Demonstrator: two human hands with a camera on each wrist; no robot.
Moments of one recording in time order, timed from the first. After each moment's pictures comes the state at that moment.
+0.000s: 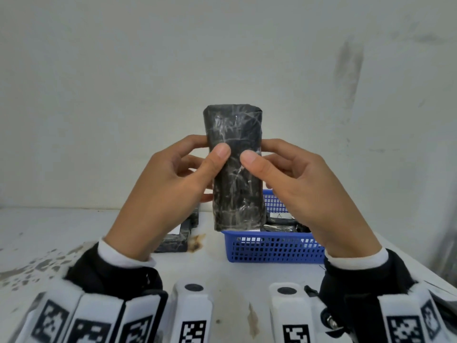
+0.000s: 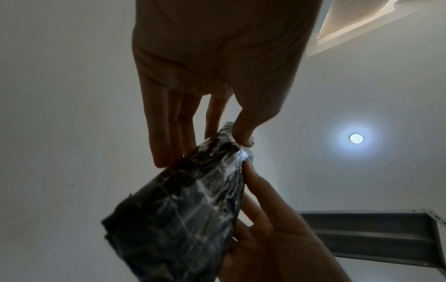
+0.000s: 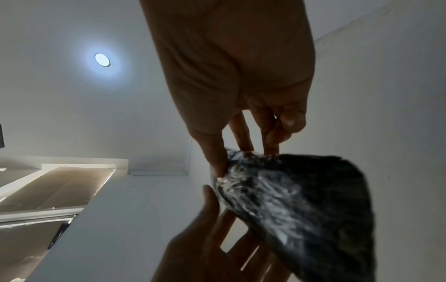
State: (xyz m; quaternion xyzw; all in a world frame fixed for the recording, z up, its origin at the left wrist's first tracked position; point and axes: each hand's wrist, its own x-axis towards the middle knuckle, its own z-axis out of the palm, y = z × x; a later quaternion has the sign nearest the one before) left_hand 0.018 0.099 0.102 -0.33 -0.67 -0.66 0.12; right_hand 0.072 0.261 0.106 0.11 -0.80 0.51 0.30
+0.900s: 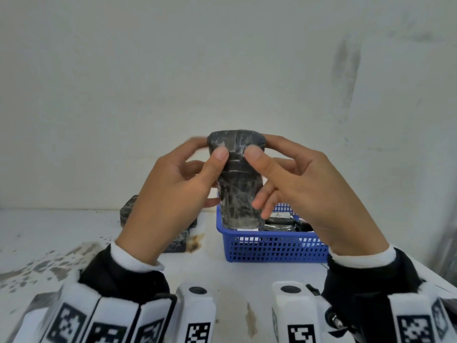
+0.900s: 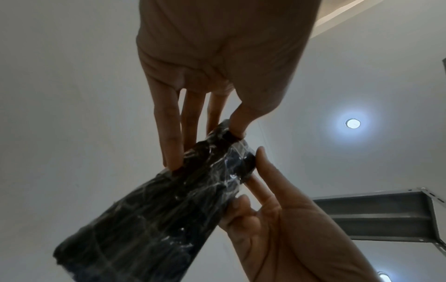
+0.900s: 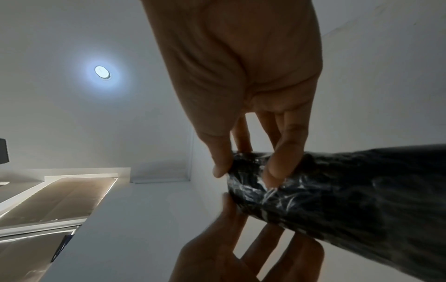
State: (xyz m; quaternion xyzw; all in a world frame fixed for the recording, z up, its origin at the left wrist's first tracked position) left_hand 0.020 0.108 0.097 -0.32 -0.66 -0.67 0.11; right_hand 0.078 0.265 0.110 0.12 -0.76 0.58 0.26
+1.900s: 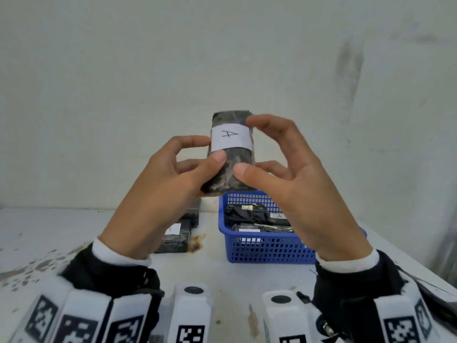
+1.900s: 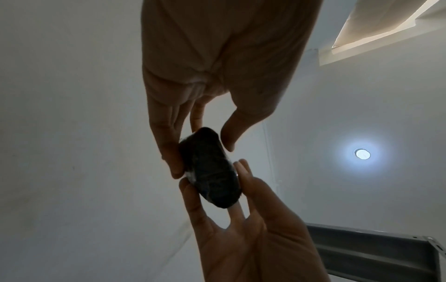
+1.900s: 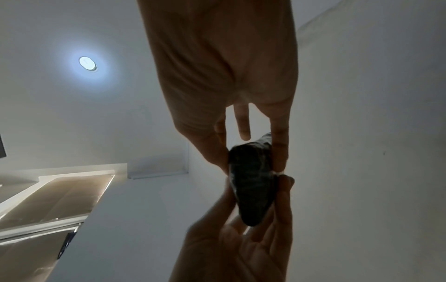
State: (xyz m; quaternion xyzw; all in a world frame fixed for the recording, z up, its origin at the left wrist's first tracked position) left_hand 0.021 0.097 0.104 -0.30 -0.63 -0.71 0.06; right_hand 0.068 0.258 0.100 0.20 -0.75 0.54 0.32
